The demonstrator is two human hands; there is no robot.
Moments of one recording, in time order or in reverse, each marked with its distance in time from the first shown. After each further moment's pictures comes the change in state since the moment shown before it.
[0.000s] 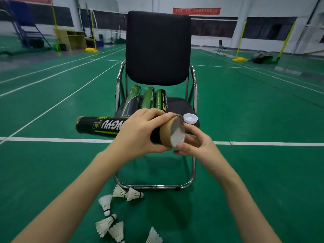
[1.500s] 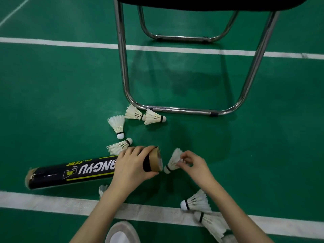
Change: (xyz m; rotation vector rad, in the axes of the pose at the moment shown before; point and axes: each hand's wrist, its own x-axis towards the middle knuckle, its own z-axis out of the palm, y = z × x) left_hand -0.345 -0.022 0.234 0.082 -0.625 -0.643; right_hand -0.079 0.395 0.050 -0.453 -0.033 0.651
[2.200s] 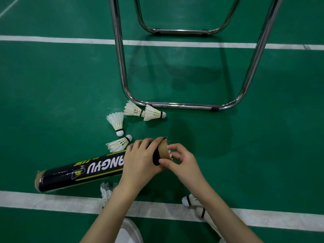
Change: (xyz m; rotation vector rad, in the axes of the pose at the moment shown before) left_hand 0.012 0.026 -0.001 -0.104 0.111 0.003; right_hand -0.026 -0.054 0.023 0.422 -0.038 -0.047
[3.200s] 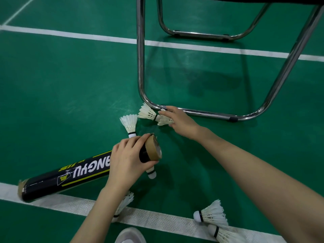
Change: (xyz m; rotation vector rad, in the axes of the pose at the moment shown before) left_hand -0.001 -0.062 -0.022 0.050 -0.016 -0.201; right_hand 0.182 -0.020 0.005 -1.084 -0.307 -0.288
